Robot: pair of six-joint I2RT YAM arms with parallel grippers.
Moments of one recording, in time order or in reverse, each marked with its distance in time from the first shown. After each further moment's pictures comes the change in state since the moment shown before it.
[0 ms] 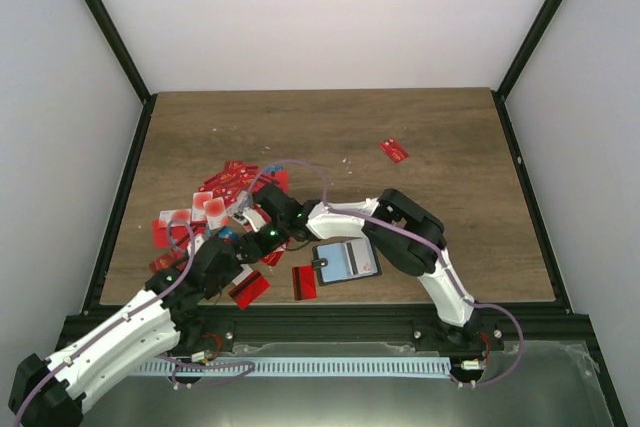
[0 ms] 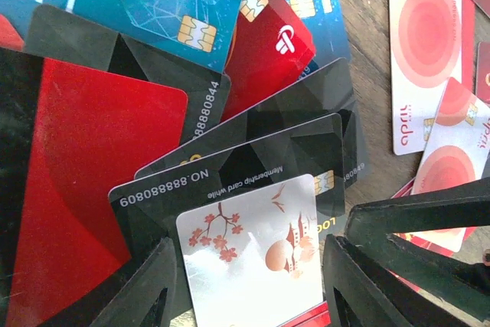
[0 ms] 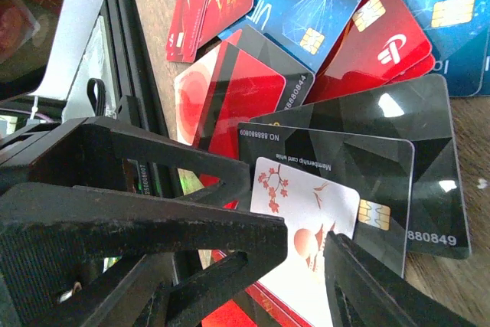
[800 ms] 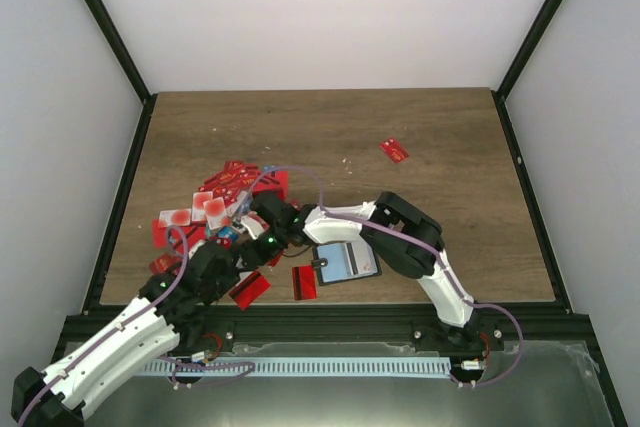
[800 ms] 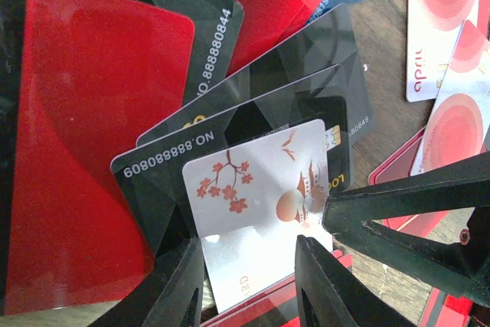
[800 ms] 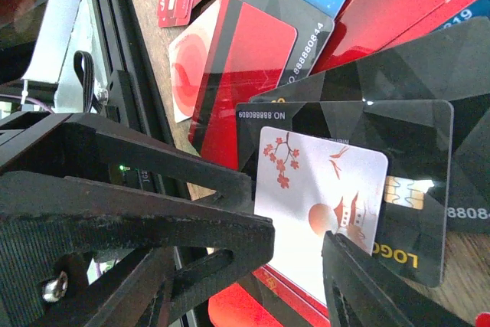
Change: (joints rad) left arm 0.008 -0.105 -0.016 -0.081 0.100 0.004; right arm 0.017 0.008 0.008 -0.061 -0.005 0.010
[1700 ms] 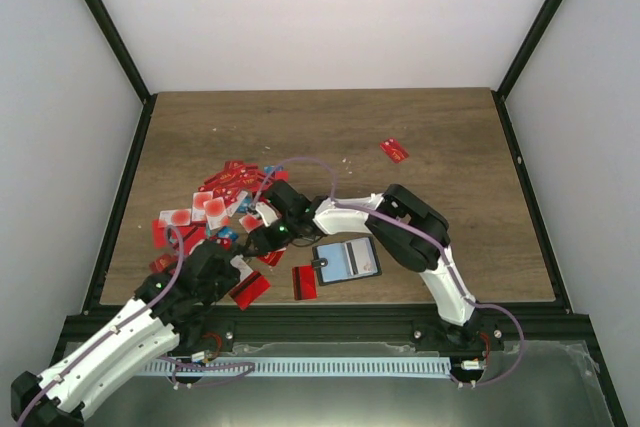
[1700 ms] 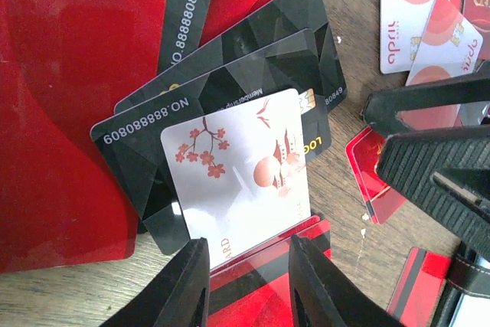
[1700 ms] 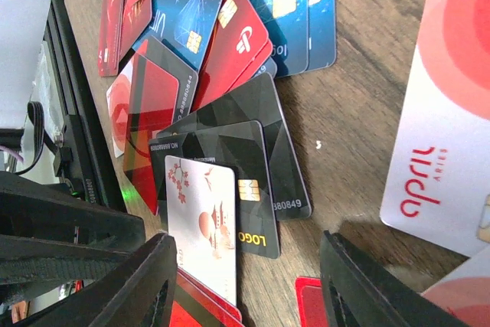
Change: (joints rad) left arm -0.005 -0.030 0.042 -0.065 0.040 0.003; right arm -0.072 -0.014 -0.047 0.016 0.058 0.002
